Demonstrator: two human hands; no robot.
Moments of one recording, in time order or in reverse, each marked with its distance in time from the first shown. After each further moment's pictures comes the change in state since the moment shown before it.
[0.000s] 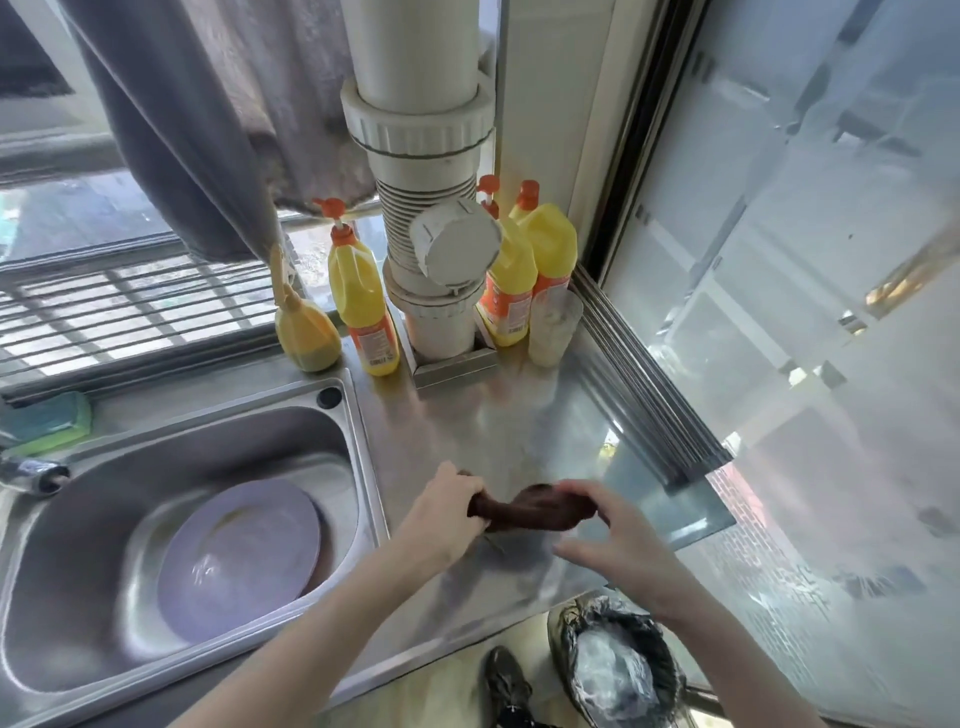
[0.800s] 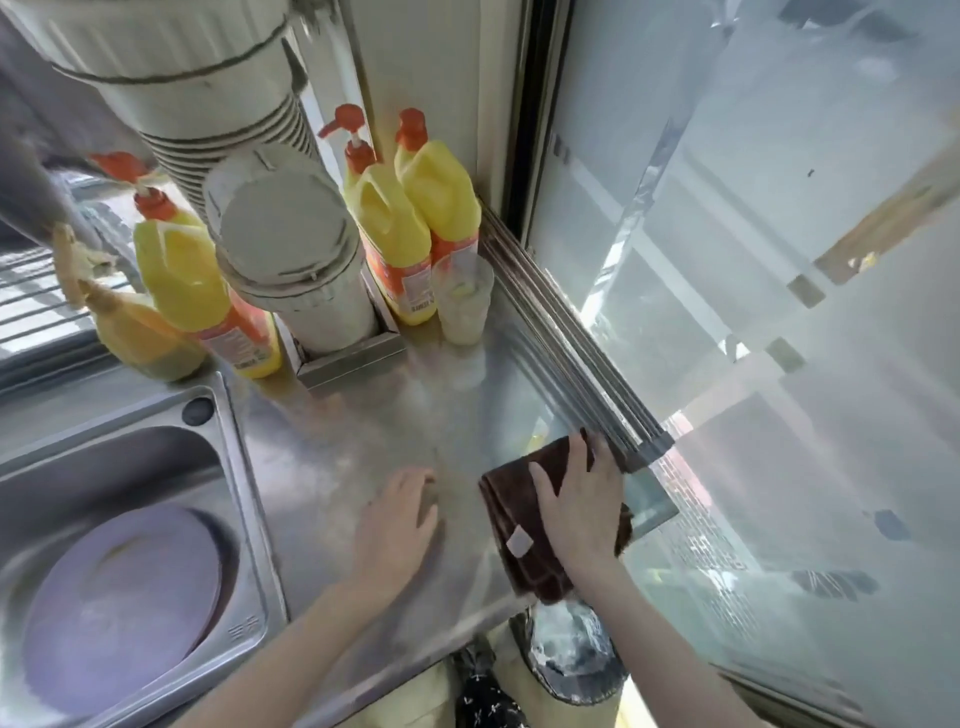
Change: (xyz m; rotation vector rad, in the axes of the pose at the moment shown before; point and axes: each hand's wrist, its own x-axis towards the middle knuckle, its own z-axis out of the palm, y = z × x) left_hand 0.088 -0.006 0.085 0.021 0.115 -0.076; right_hand 0.104 0.128 -0.025 -0.586 0.512 0.289
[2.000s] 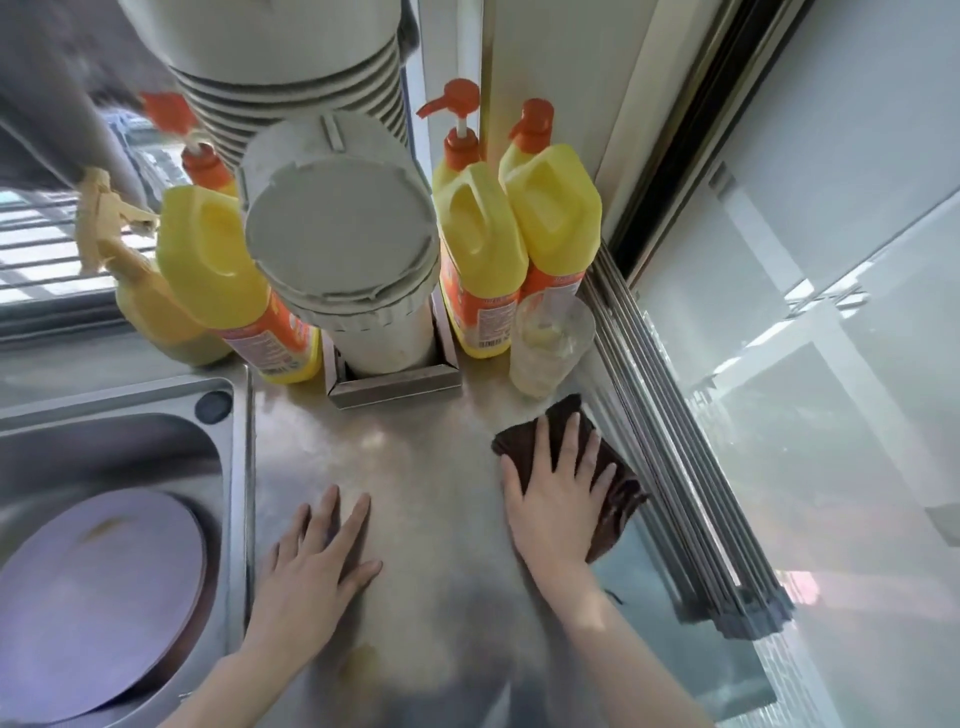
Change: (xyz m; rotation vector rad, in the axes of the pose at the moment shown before) left_hand 0.033 -0.100 -0.006 0.361 0.027 -0.268; right_hand 0.105 -0.075 0.086 -0.202 0.084 -0.306
